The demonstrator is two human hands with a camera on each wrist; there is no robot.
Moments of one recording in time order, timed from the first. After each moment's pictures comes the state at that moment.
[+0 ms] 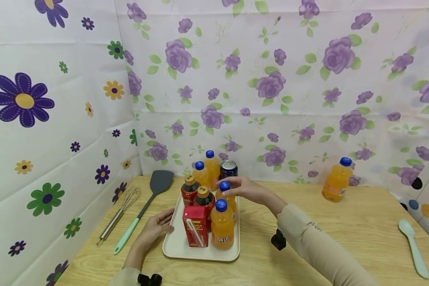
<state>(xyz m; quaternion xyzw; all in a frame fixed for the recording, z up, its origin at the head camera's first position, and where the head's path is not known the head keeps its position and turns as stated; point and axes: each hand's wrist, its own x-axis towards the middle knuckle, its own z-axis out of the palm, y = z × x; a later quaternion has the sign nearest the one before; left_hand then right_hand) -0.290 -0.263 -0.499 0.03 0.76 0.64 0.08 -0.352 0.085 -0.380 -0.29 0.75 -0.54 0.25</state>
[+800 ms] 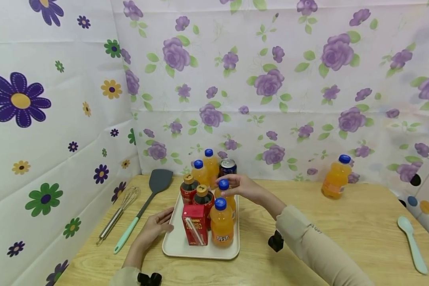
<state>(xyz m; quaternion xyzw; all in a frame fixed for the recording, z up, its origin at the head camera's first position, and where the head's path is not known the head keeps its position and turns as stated) -0.289 -0.260 -0.498 0.02 0.77 0.64 0.07 -0.346 0.080 -0.383 -0.26 0.76 -0.57 0.19</state>
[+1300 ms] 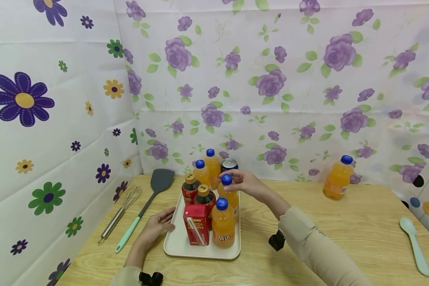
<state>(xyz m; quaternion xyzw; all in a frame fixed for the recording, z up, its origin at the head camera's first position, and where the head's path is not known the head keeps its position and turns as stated) -0.289 -0.261 -0.498 0.02 0.77 0.64 0.08 -0.342 0.083 -0.368 -0.26 0.77 -0.57 0.15</state>
